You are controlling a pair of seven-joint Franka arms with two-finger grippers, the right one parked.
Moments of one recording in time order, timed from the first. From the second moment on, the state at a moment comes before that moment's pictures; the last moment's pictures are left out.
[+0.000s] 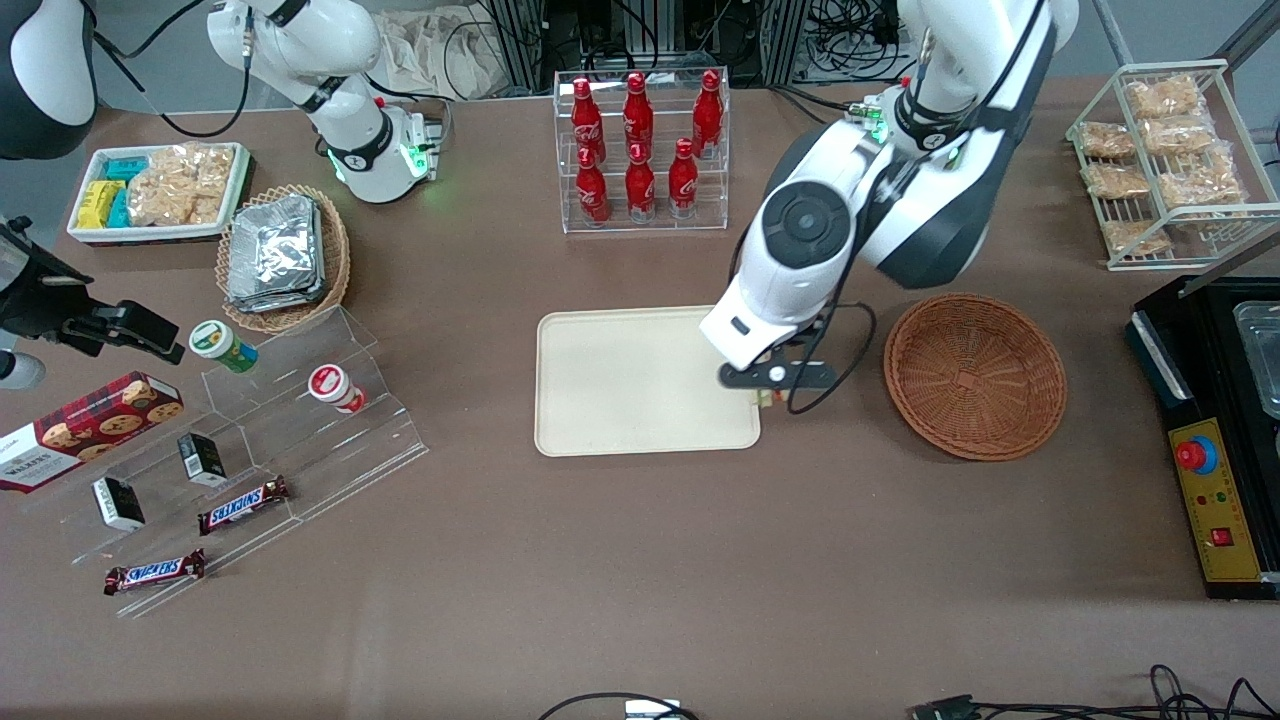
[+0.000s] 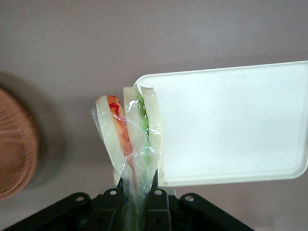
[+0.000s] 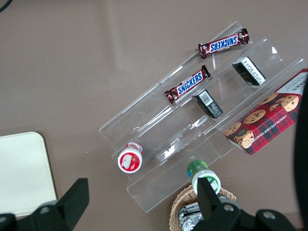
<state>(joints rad) -0.50 0.42 -0.15 -1.51 0.01 1.81 -0.57</state>
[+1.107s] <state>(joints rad) -0.50 0.51 -0.14 -1.91 0.01 2.40 -0.57</state>
